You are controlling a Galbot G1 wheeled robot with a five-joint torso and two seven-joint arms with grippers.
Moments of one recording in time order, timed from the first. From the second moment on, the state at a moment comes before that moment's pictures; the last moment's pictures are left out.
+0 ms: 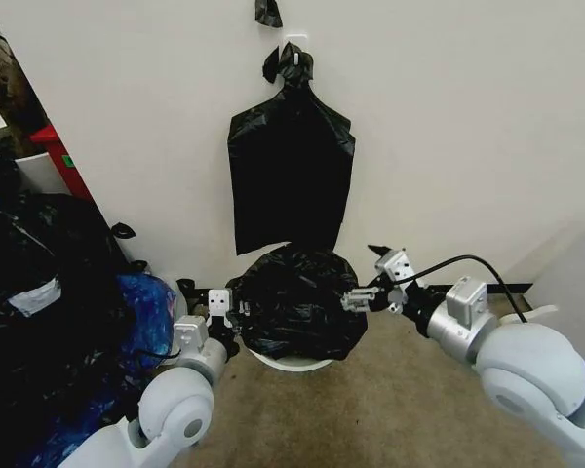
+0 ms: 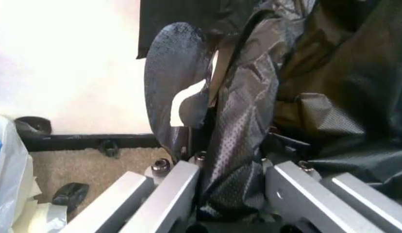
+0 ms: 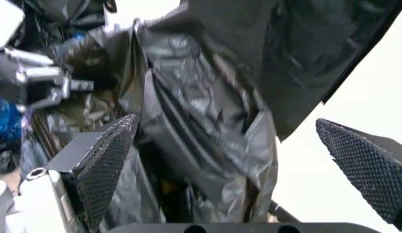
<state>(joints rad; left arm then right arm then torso) 1.18 -0.91 -0.05 -2.20 -0.84 0.29 -0.60 -1.09 0.62 0.21 2.40 0.71 -0.57 0.10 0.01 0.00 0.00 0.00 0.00</state>
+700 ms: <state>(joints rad) 1.18 -0.89 -0.05 -2.21 -0.86 0.32 -0.59 -1.09 0.64 0.20 2.34 0.70 -0.56 0.13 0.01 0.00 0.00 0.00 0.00</state>
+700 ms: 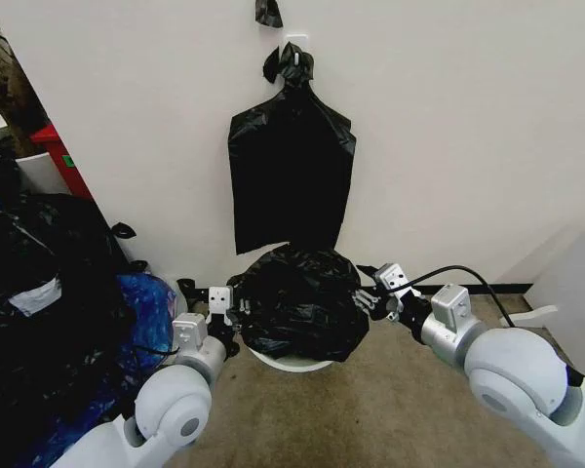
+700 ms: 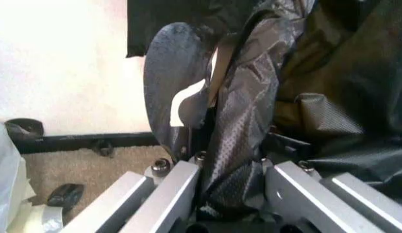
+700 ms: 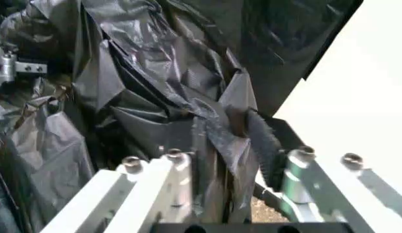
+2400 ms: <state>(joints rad) 1.22 -0.87 -0.06 -2.23 -0.77 0.24 -0.35 -1.04 0.58 0.24 2.00 0.61 -0.33 -0.23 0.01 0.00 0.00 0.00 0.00</state>
